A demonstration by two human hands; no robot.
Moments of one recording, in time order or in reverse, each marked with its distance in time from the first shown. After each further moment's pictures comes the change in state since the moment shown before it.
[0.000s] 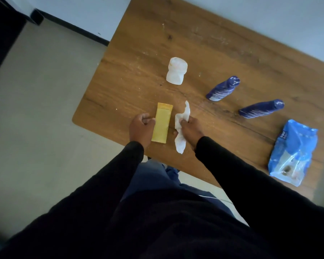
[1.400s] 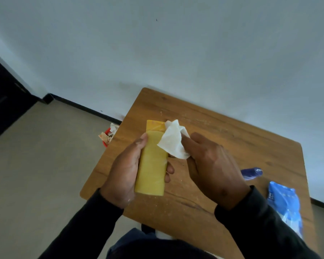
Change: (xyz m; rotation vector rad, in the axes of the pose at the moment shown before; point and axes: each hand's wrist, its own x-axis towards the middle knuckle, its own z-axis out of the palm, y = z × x) left_hand -0.083 0.176 -0.144 -0.721 -0.793 0.173; right_hand -0.170 -0.191 -0.018 -1.023 0.333 -1.151
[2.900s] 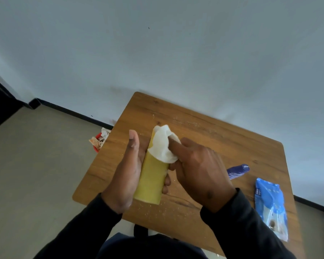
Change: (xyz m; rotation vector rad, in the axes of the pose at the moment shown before) left_hand -0.018 -0.006 0.006 0.128 -0.138 0.008; right_hand -0.012 -0.033 -0.003 -0.029 -0.029 0.077
